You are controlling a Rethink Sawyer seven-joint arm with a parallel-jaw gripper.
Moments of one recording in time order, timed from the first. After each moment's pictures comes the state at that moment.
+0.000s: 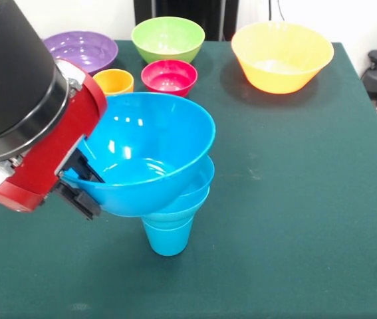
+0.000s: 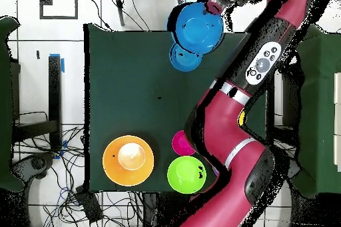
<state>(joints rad) -0.74 0.02 2.39 0.24 -2.14 2.03 0.23</state>
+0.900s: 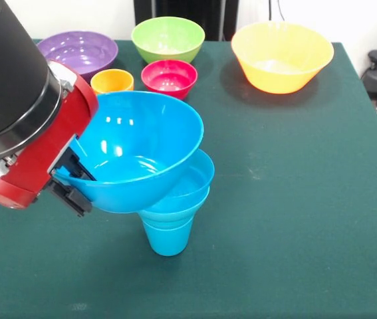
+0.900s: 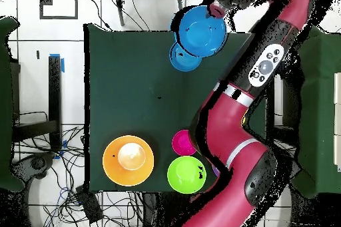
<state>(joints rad) -0.74 0.00 2.29 0.24 -2.07 2.04 0.23</state>
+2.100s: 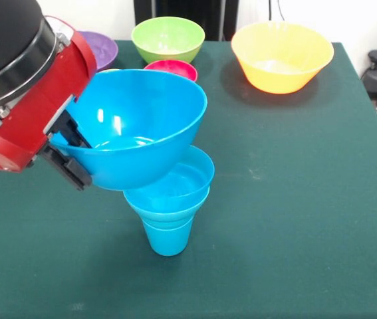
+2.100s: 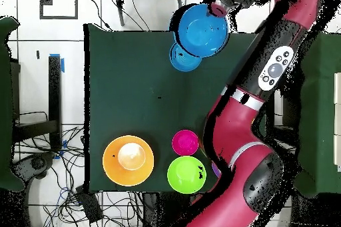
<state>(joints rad) -0.74 -0.07 2.09 0.28 -1.79 2.04 0.30</state>
